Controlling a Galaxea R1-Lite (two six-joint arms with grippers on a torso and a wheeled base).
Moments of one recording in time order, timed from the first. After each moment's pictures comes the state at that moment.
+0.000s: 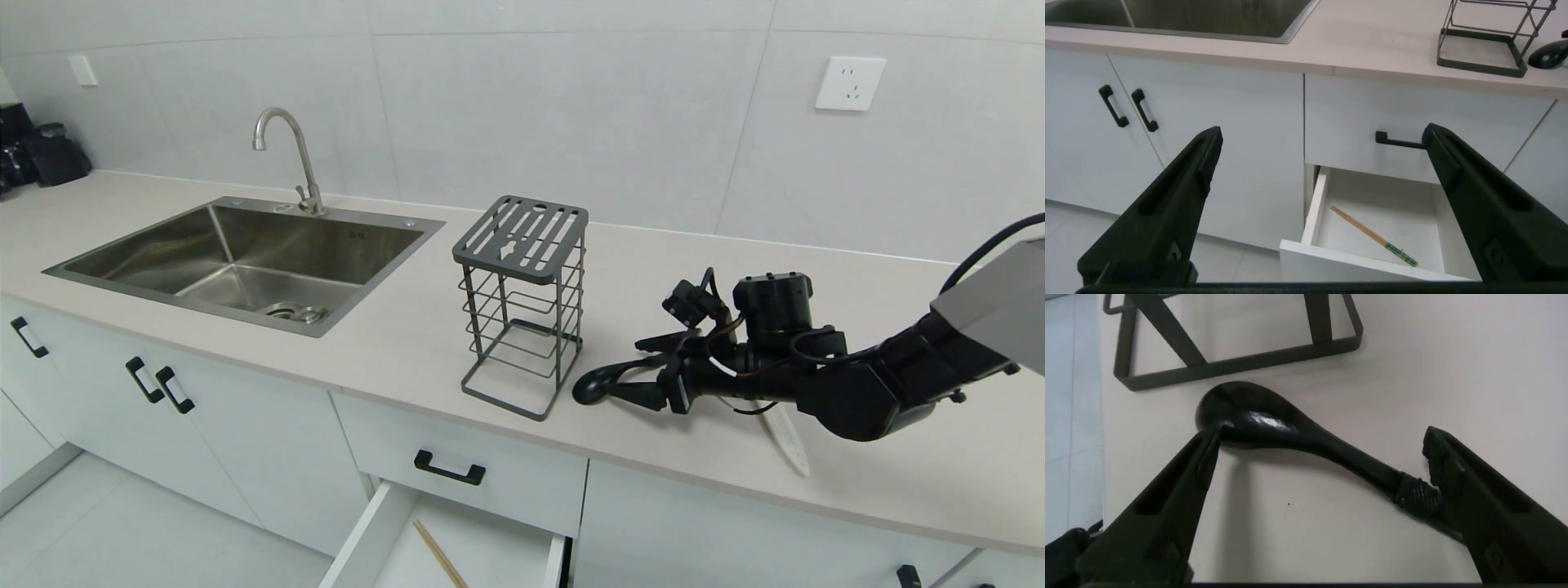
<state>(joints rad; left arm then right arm) 0.00 0.00 0.00 0.00 -0.08 0.01 0.33 2.13 -0.91 -0.66 0.59 -0.27</state>
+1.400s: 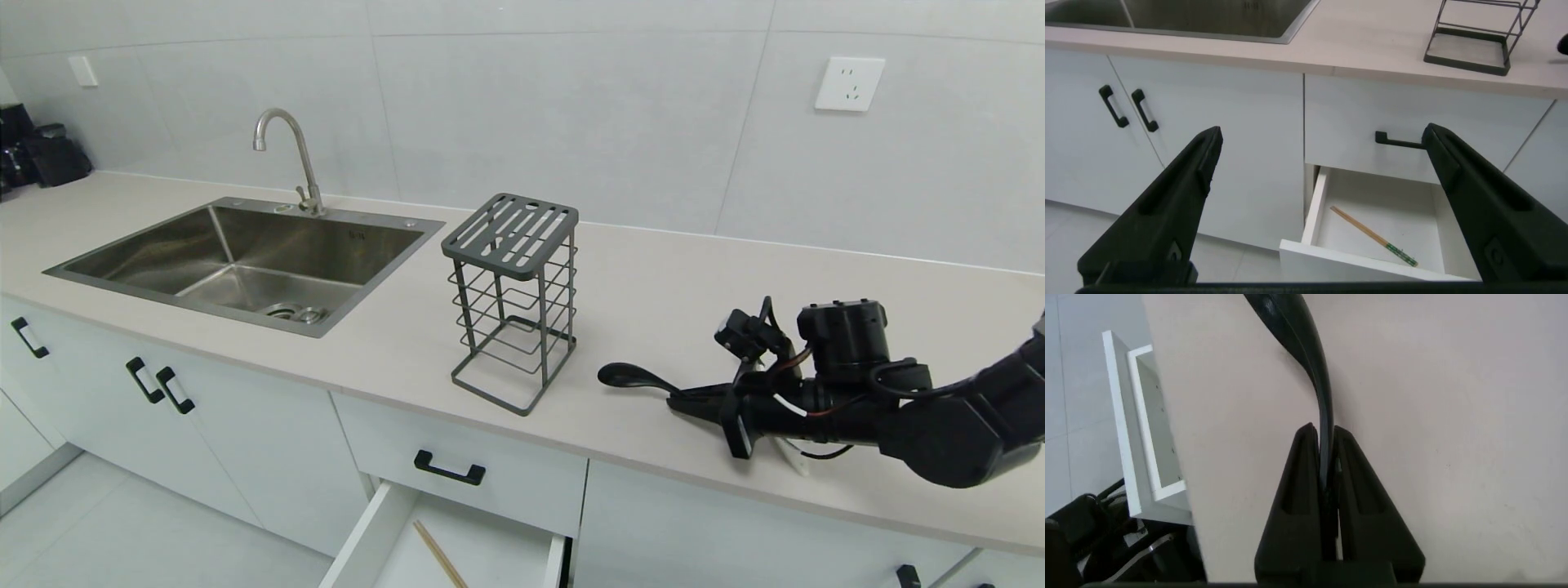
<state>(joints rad) 0.00 0.00 0.00 0.00 -0.08 0.01 0.25 1.97 -0.65 -0.65 0.59 -0.34</state>
